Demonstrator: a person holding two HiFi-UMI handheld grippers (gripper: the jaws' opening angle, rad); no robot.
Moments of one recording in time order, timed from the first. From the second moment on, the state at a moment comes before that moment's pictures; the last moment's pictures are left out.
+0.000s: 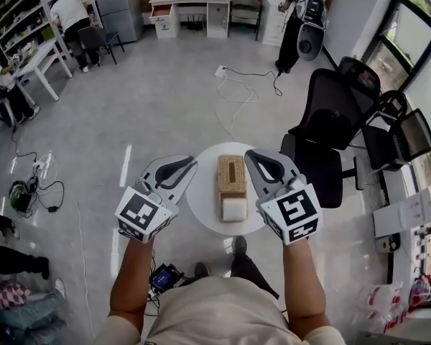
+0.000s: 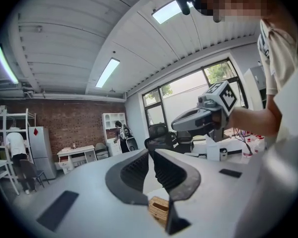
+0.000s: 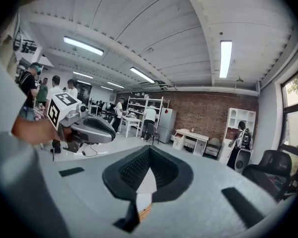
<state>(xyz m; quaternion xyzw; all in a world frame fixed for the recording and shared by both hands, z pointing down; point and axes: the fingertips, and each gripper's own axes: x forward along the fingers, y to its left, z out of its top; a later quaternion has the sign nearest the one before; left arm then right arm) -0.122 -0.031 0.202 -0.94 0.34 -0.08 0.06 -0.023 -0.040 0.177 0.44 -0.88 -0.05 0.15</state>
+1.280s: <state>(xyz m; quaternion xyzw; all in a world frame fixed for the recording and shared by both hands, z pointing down) -0.113 -0.128 0.331 -0.91 0.39 -0.14 -0.07 0.001 -0.158 0.297 0.38 -0.90 0.04 0.19</state>
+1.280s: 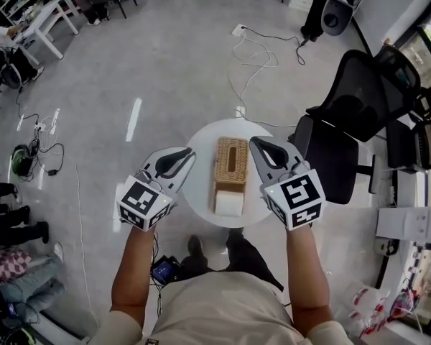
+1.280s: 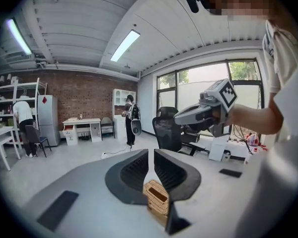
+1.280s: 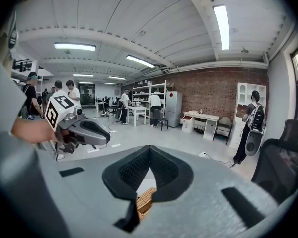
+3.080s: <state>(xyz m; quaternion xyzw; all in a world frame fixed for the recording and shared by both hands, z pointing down) -0.104 -0.177 0.505 -0.89 0.37 -0.18 -0.20 0.031 -0.213 0.472 0.38 -0.88 0.14 0.25</state>
